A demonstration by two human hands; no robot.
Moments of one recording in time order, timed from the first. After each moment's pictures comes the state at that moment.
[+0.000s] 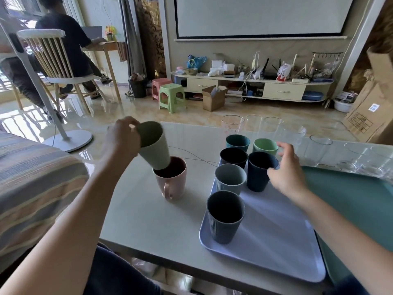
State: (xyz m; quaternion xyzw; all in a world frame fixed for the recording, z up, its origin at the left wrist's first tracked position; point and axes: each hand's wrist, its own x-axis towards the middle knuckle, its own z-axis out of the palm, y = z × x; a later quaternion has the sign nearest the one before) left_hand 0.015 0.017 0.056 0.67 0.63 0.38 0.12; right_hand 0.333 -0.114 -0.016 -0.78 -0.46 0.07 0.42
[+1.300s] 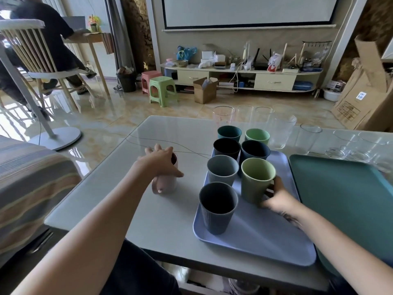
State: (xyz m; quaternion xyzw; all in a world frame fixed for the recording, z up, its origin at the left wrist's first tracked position) left_hand 0.086 0.017 -0.010 0.80 0.59 -0.07 0.11; right_hand 0.341 -0.148 -0.088 -0.70 -0.38 0.38 0.46
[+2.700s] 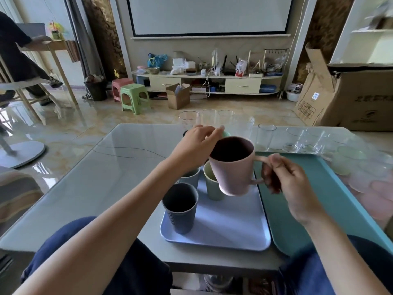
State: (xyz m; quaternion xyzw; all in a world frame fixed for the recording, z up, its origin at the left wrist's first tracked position) left_hand 0.216 -0.088 0.052 0.86 0.33 0.27 0.29; right_hand 0.355 -0.239 0.002 -0.57 -0.42 0.24 0.66
